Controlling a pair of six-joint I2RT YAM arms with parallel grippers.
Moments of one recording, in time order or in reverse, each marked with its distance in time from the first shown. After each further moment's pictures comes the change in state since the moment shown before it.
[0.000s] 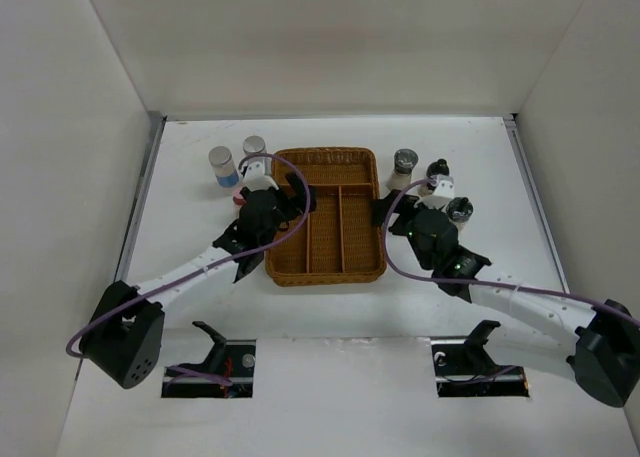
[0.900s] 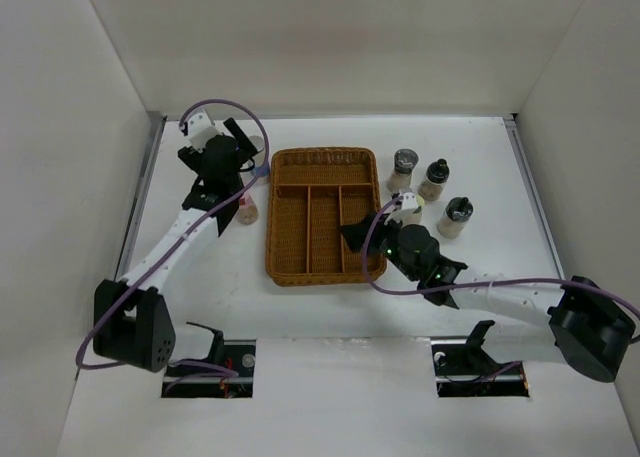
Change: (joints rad) left arm 0.302 0.030 0.337 -0.246 -0.291 0.171; right arm 0.139 0.137 -0.073 0.269 -0.285 0.049
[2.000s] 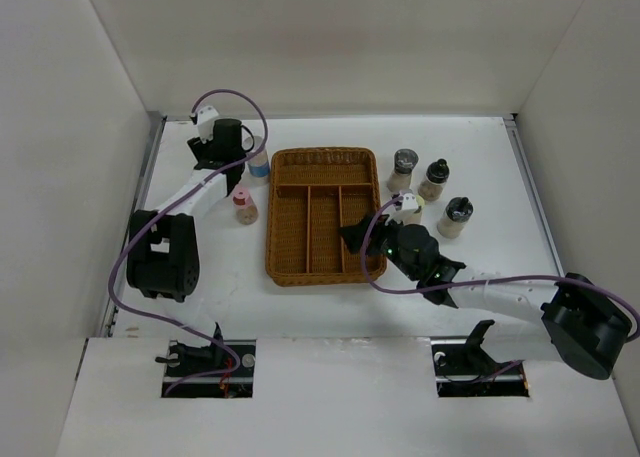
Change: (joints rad) left arm 0.146 0.468 0.269 -0.169 0.004 0.056; right arm -0.032 0.030 -0.021 0.027 -0.024 -0.005
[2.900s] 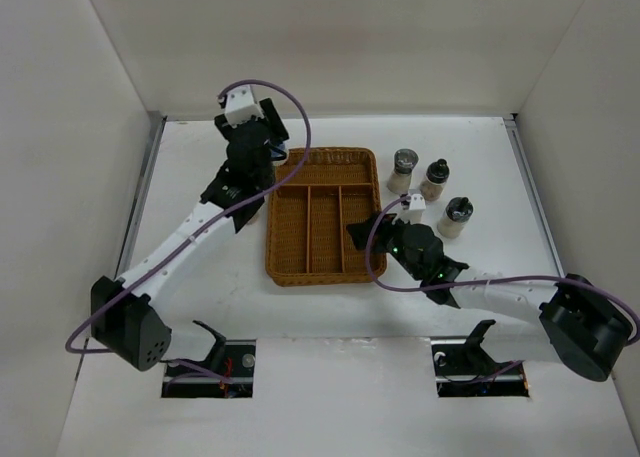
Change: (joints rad) left arm -0.371 -0.426 -0.044 0.168 -0.127 0.154; right arm -0.045 -0.003 -0.034 0.028 0.012 0.002
